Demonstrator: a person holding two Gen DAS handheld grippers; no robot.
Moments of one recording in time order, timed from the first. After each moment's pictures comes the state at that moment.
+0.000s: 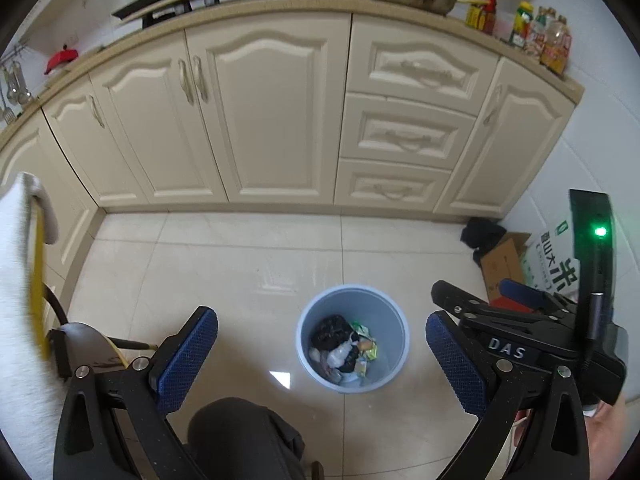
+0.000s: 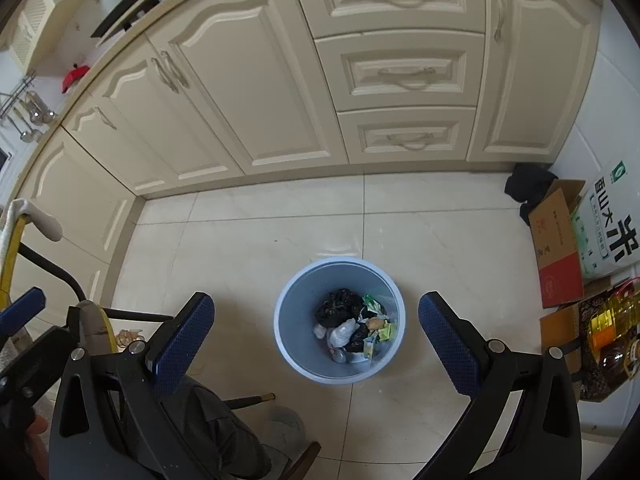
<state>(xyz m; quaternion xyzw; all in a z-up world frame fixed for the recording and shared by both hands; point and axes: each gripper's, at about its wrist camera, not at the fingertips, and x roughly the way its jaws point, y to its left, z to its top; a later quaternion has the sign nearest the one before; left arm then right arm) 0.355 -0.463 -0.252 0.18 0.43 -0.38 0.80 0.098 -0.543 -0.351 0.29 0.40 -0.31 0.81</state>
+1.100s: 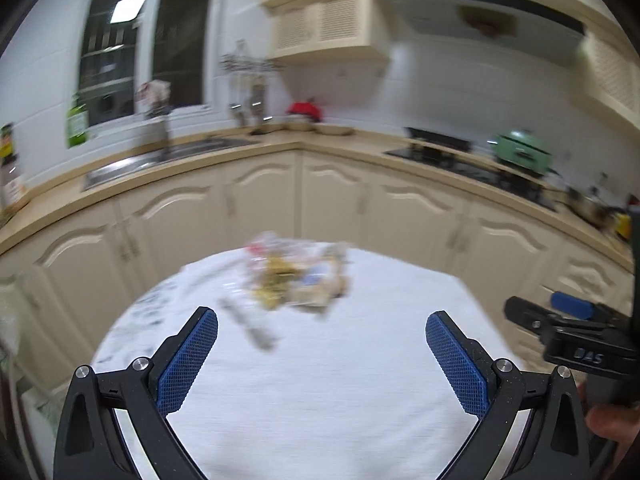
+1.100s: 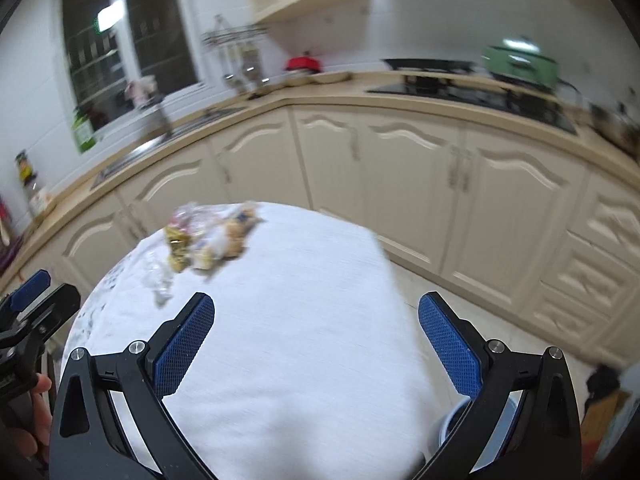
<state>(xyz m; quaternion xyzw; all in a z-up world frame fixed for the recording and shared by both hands) 0.316 0.022 -0.127 -0.01 0.26 -0.10 0.96 0.312 -0.214 -0.158 0.08 0.32 -0.05 0.94</state>
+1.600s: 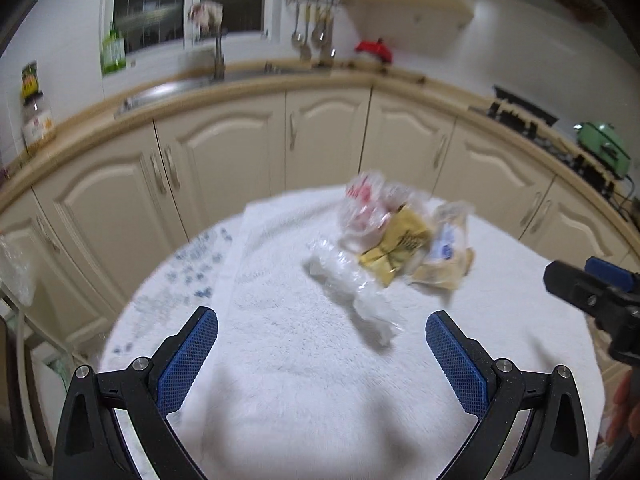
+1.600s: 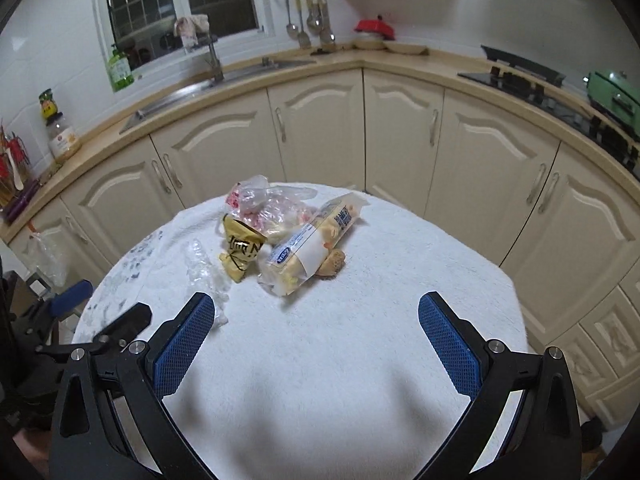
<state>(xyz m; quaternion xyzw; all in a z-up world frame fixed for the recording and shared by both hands) 0.414 0.053 -0.167 -0.03 0.38 -0.03 0.92 0.436 -0.129 -0.182 0.03 0.39 0.03 0.92</state>
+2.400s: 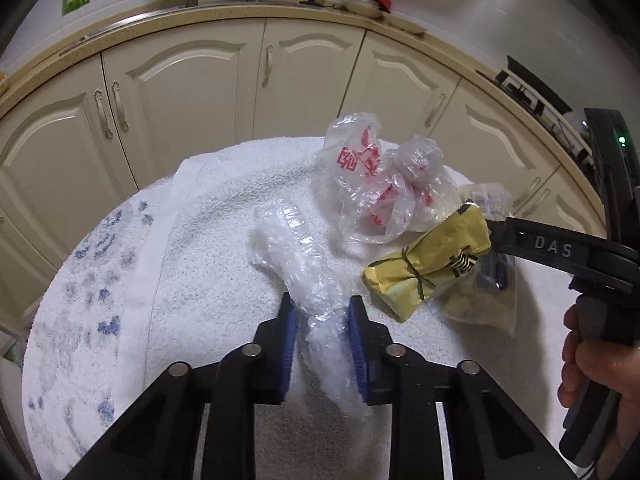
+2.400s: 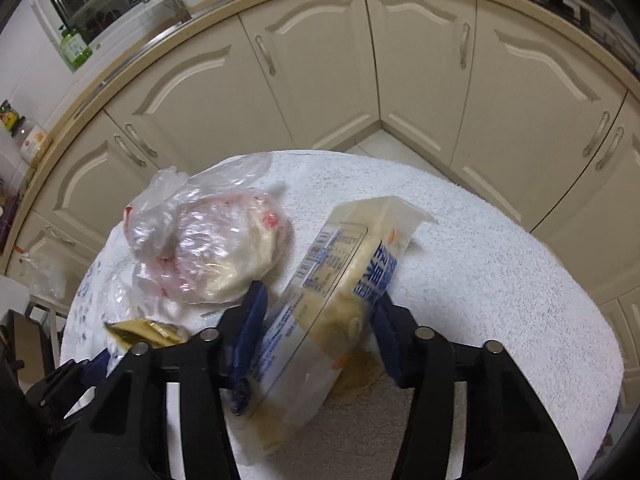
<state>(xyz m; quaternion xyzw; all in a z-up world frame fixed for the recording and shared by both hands) 0.601 0.074 -0.210 -0.09 0.47 -0.08 0.88 0.585 -0.137 -0.262 0.09 0.52 0.05 0.85</state>
